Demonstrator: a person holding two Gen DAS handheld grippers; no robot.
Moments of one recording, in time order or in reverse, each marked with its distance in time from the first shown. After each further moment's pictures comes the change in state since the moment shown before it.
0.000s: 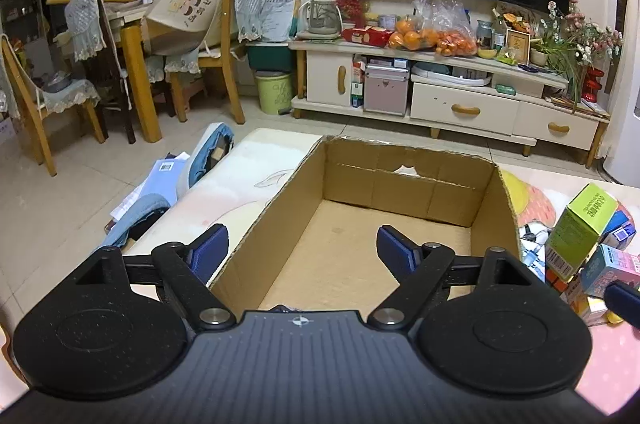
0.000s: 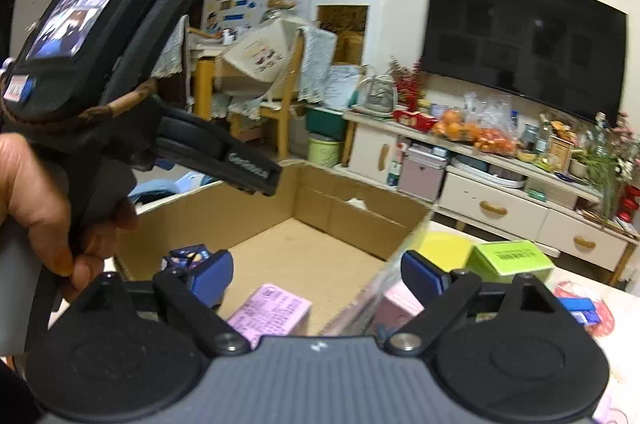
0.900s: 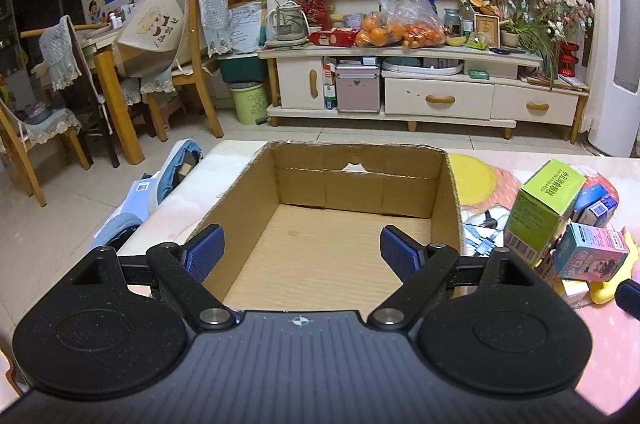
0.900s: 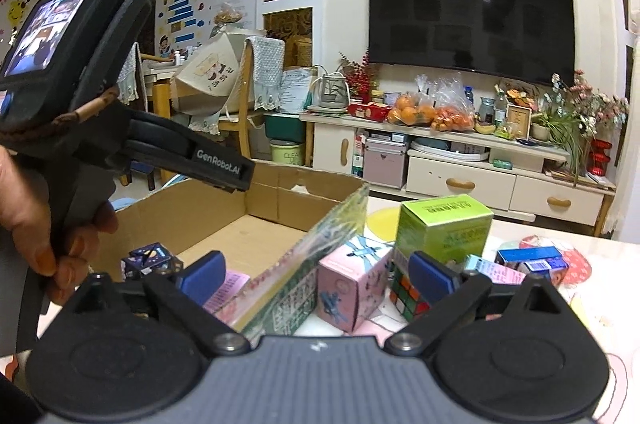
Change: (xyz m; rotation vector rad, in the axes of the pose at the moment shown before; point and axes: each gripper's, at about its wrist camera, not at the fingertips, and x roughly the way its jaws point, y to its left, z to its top) left arm 0.005 -0.001 -0.003 0.123 -0.024 -0.058; right arm -0.017 -0.043 -0.025 0.145 -0.015 -0.069
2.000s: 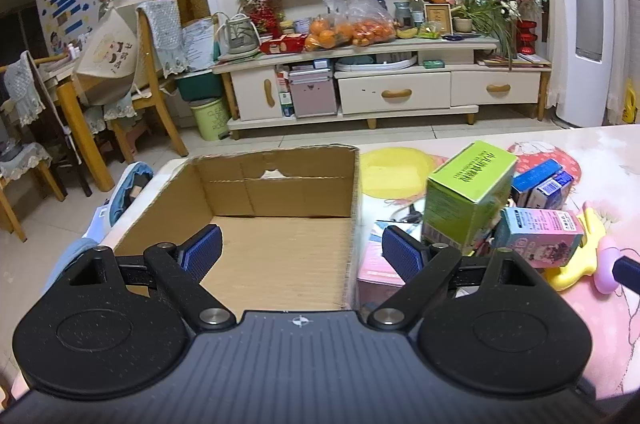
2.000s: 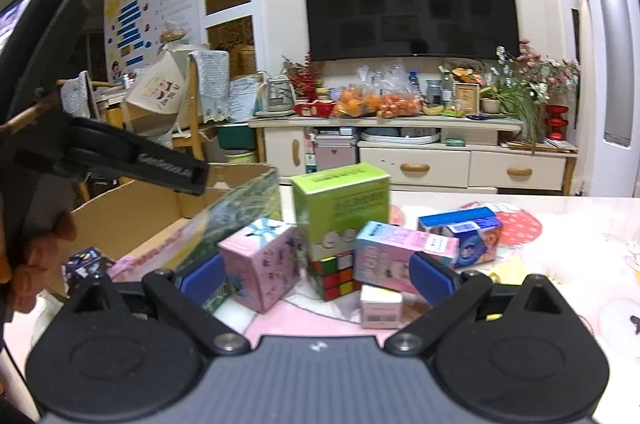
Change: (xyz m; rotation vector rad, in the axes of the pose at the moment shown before) left arm -0.003 0.001 -0.007 0.132 -0.033 -0.106; right arm -0.015 -0.078 -0.029 0.128 -0.015 -0.108
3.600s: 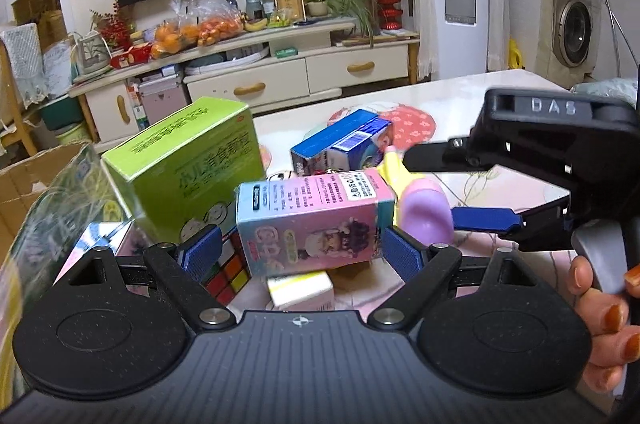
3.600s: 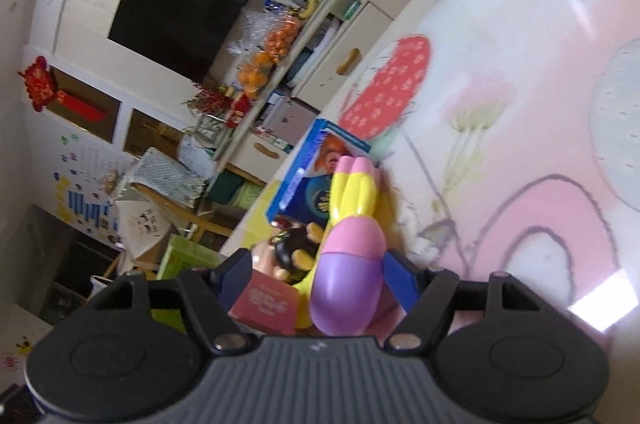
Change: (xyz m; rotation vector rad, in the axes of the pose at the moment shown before) left arm 0.043 -0.095 -0.034 0.182 -0.039 -0.385; right arm 0.053 -0.217 -0.027 0.926 0.145 0.198
